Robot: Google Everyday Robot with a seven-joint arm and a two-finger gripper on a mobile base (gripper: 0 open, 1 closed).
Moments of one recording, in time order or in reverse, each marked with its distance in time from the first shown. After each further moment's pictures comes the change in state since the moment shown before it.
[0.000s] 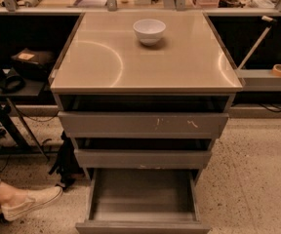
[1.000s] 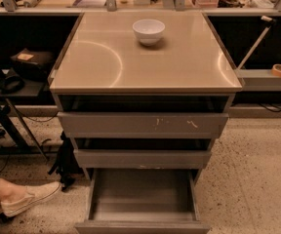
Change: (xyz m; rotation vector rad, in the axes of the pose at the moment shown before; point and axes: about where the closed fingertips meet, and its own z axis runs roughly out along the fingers) arm 0.047 0.030 -0.035 0.125 -0.003 -0.062
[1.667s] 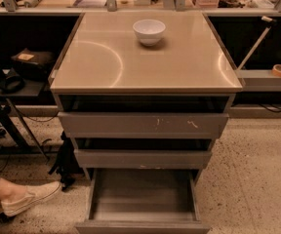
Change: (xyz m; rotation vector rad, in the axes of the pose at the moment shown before) arm 0.035 0.055 0.009 -0.043 -0.078 0.046
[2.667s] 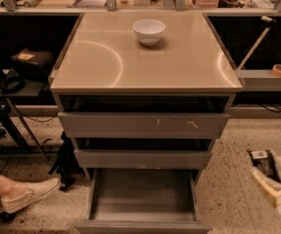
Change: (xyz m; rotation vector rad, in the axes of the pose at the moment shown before) arm 0.176 0.149 0.037 0.100 -0.027 0.119
